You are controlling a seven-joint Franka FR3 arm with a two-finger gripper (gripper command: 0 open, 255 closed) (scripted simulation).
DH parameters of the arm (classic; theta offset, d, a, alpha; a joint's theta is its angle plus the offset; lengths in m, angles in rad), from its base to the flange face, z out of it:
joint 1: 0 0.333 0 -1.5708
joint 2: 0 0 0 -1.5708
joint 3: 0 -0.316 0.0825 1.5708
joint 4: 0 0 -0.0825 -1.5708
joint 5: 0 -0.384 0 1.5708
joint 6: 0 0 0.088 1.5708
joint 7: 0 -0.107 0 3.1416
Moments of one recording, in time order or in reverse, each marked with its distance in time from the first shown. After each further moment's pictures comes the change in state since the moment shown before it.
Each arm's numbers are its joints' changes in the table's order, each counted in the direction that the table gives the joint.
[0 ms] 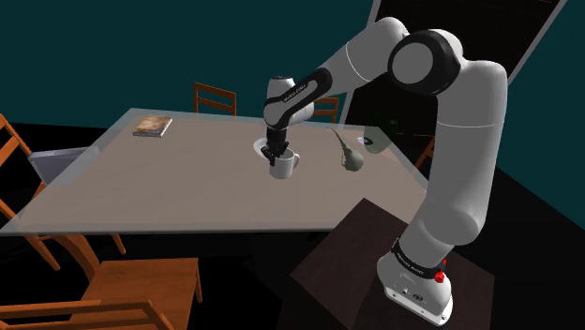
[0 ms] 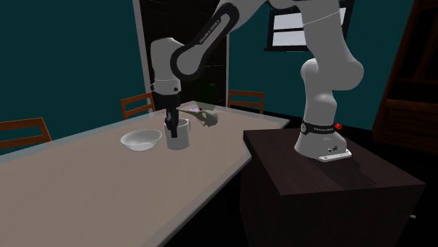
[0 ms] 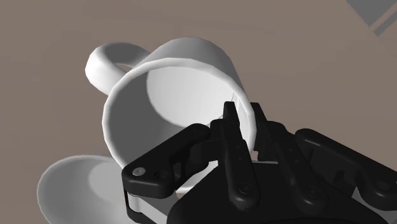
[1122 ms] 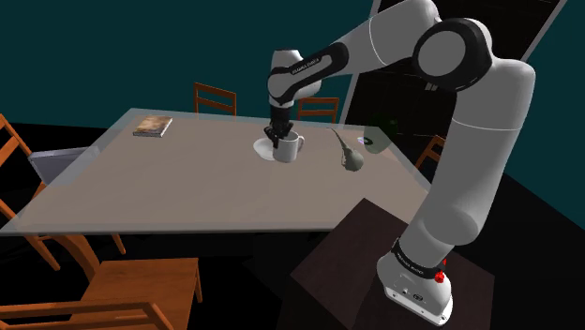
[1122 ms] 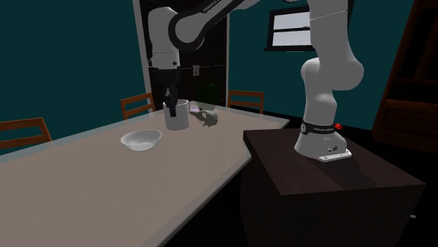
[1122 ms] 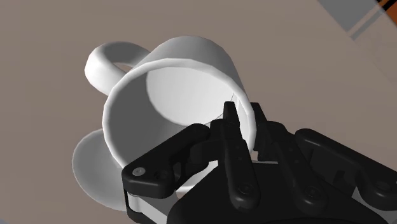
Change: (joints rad) arm -0.002 -0.138 0.008 -0.045 0.012 0.183 0.002
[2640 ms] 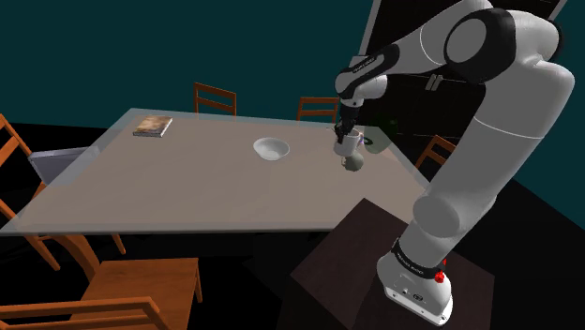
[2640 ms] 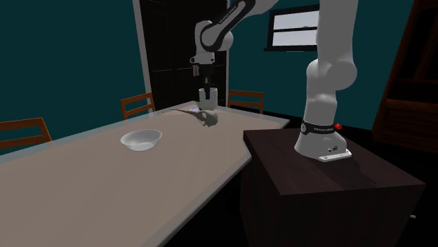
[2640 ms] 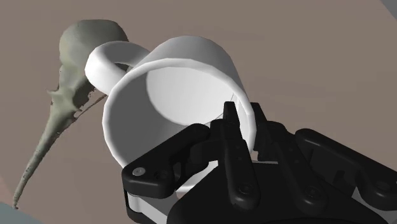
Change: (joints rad) arm -0.283 -0.177 0.238 0.239 0.021 -0.065 0.508
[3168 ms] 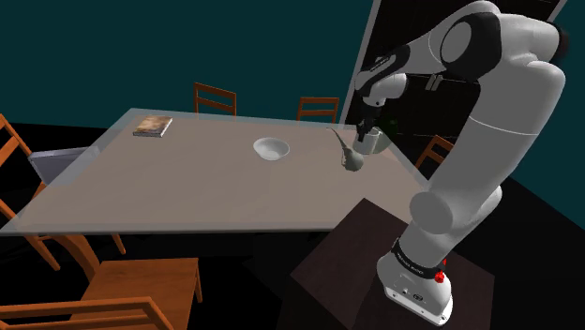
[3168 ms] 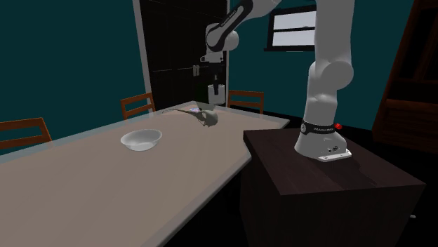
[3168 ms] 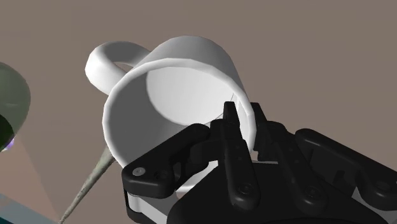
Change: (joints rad) arm -0.110 0.044 0.093 -0.056 -0.021 0.013 0.214
